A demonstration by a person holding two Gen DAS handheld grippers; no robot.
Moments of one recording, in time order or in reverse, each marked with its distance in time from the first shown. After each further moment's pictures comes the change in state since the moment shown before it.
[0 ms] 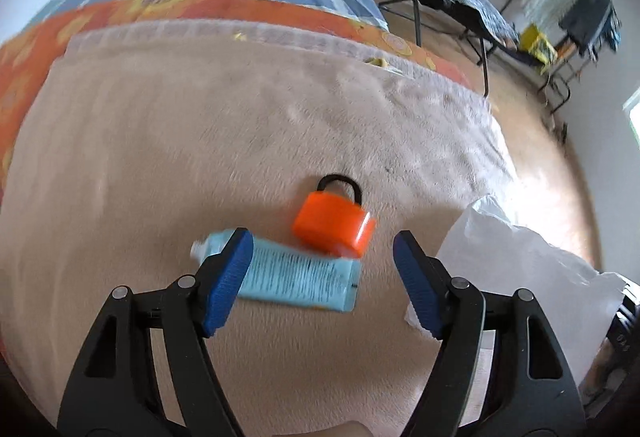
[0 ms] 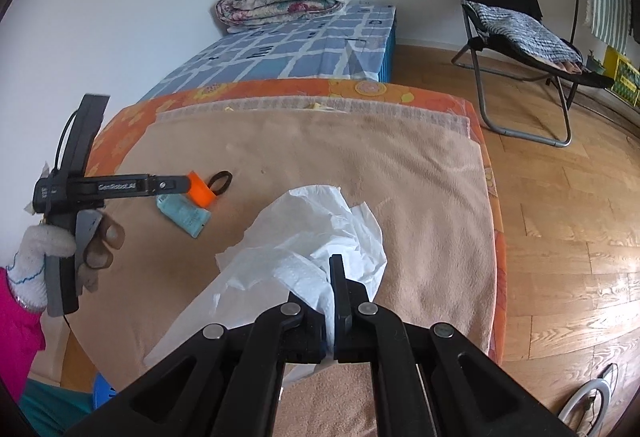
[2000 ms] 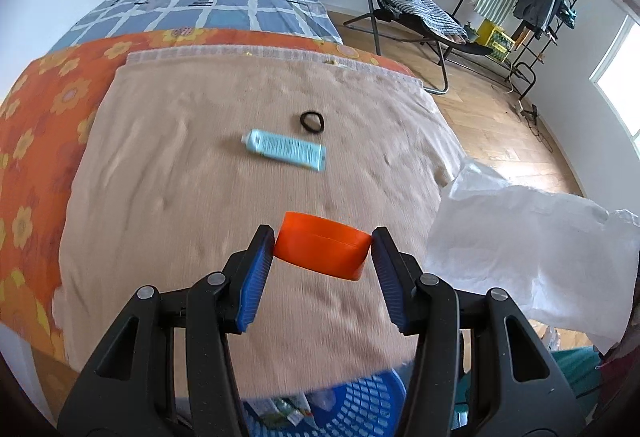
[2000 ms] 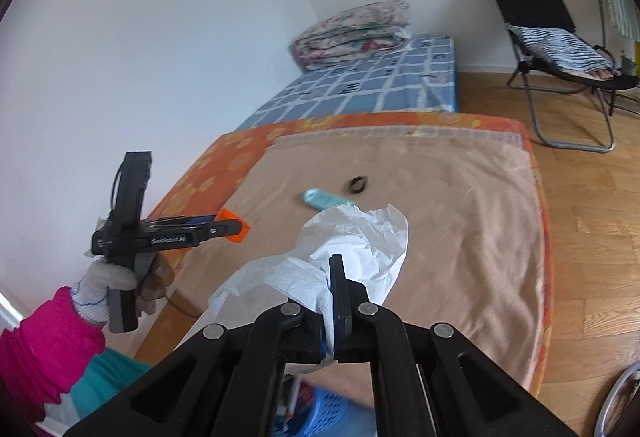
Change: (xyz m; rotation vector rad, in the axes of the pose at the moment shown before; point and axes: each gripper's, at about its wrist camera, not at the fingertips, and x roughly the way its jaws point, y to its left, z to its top) left arm -0.172 0.003 -0.133 0.086 -0.096 -0.061; right arm -0.147 0.074 -0.072 -0.010 -0.126 0.299
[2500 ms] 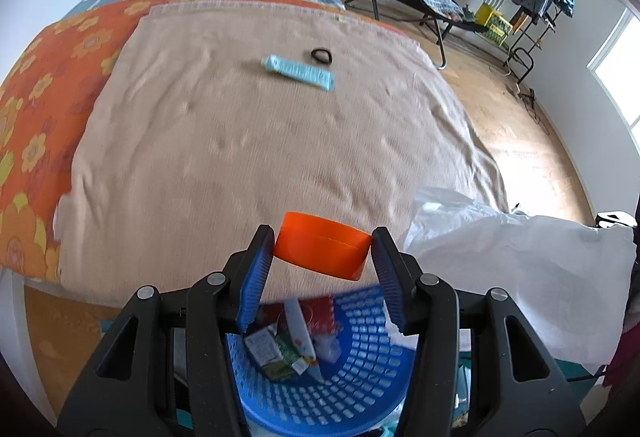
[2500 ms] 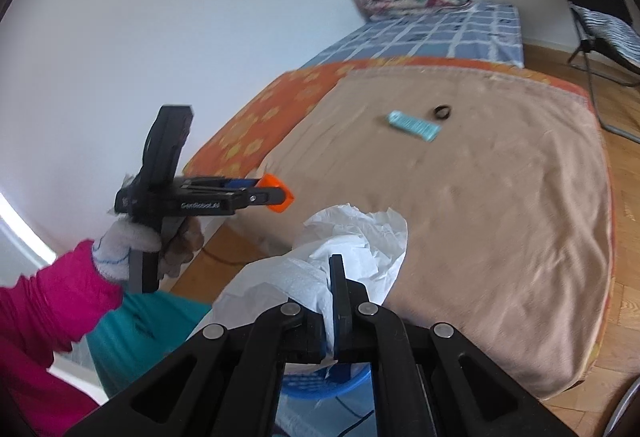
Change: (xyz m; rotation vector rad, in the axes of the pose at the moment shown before) left arm -0.028 0.015 -0.093 -0.004 0.065 0.000; right arm 0.016 0.059 -0.078 -0.104 0.169 0.168
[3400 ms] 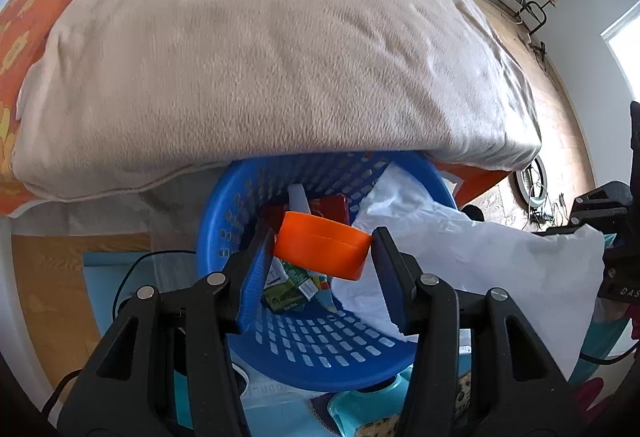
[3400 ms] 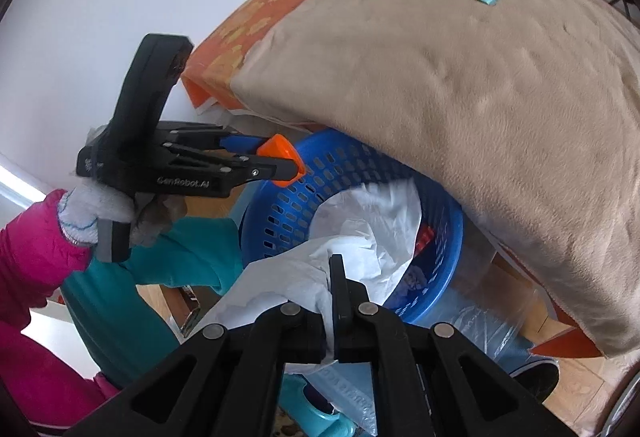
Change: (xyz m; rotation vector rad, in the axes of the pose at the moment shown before) left arm 0.050 0.022 -0.096 -0.013 0.236 -0.001; right arm 0.111 0.019 -0.064 0.016 0.344 0.037
